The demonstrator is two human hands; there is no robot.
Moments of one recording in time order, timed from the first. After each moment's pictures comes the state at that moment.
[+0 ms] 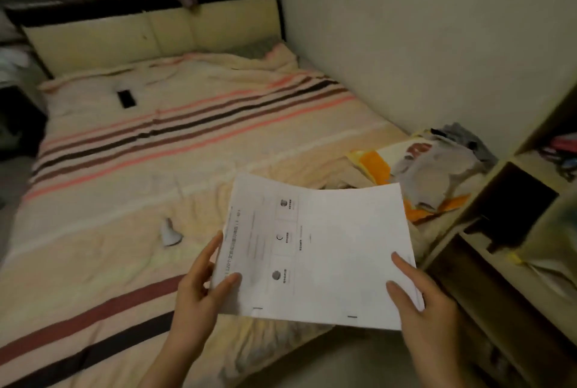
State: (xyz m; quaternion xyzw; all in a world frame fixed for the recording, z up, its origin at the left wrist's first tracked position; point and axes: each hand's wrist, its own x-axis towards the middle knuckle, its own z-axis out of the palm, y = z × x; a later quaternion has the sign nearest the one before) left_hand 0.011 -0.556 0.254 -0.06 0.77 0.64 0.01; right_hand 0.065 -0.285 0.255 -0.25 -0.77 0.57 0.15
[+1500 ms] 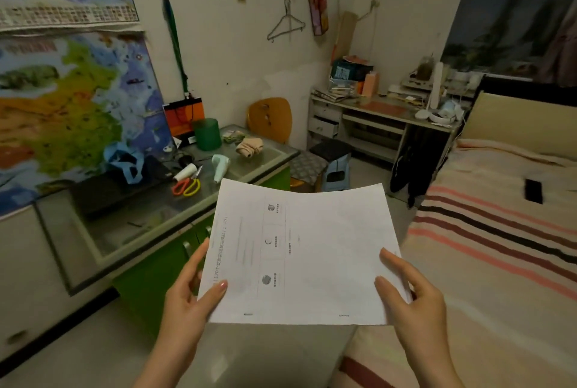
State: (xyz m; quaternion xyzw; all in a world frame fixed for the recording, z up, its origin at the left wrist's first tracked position) left_hand 0.274 -1.381 0.324 -0.39 0.58 0.59 -0.42; right_hand 0.046 -1.220 0.332 0.26 -0.71 0.64 -0.16
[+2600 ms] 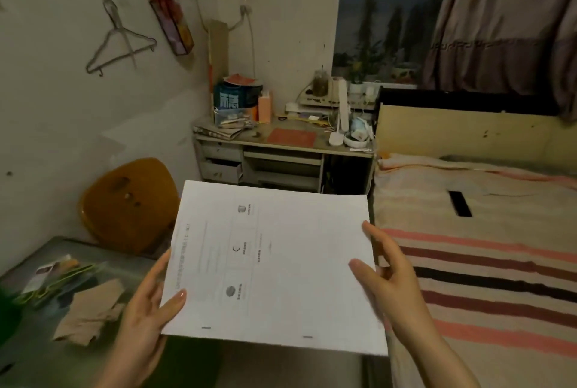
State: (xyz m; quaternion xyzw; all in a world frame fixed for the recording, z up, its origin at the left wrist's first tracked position) left_hand -0.160 -1.871 0.351 -0.25 0.56 0.75 -0.23; right_hand -0.336 -1.610 0.370 0.19 -0.71 0.67 -0.09
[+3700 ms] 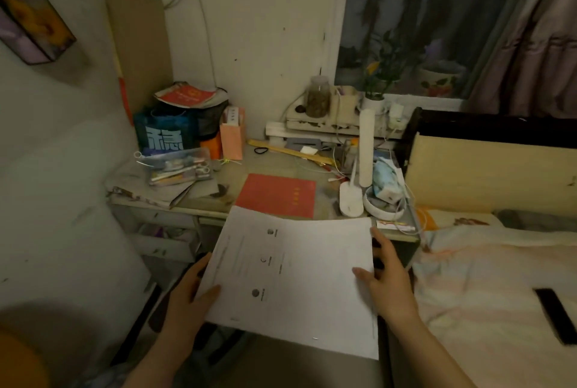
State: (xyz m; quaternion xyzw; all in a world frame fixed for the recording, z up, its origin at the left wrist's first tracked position) left_hand -0.859 -2.213 0.257 -0.26 0.69 0.66 -0.17; right_hand -1.003 -1.949 0.302 0.08 -0.82 0.56 -0.08
